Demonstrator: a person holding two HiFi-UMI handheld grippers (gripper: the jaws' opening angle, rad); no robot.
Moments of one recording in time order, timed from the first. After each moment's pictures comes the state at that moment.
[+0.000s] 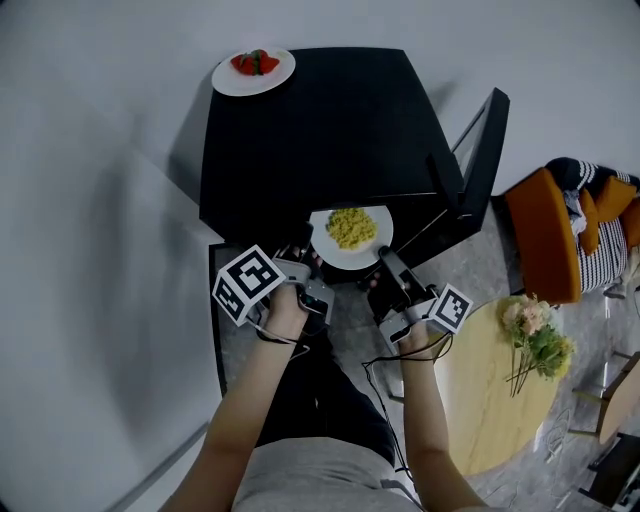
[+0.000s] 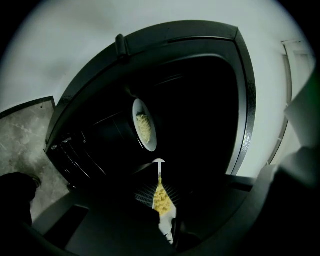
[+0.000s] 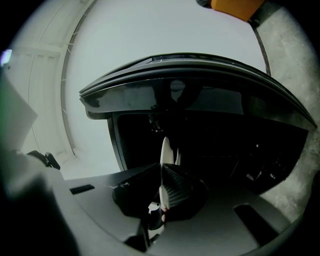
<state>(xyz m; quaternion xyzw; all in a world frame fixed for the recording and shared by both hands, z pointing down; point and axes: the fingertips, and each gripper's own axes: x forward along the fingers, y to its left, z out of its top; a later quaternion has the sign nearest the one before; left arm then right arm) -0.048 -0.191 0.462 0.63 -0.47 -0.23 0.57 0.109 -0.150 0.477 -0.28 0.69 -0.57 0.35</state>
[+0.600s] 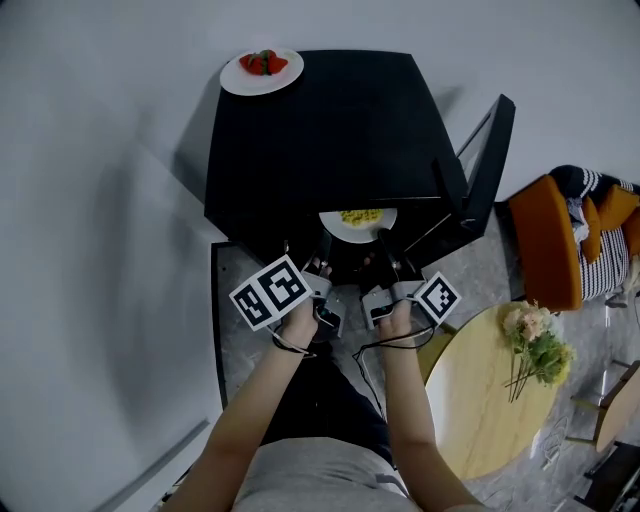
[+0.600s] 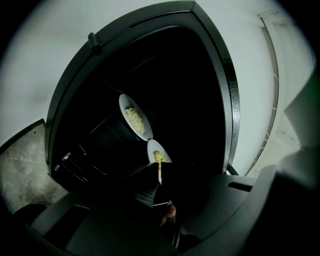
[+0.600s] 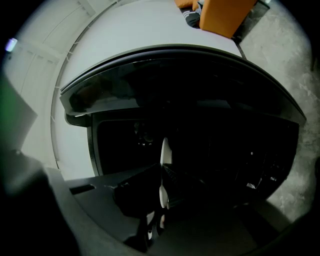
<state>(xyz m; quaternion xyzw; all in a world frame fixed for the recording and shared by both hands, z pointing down) -0.022 -0.180 0.468 0.70 -0.48 -0.15 0.51 0.110 -0.189 0.489 -0.37 0.61 -0.57 0.40</state>
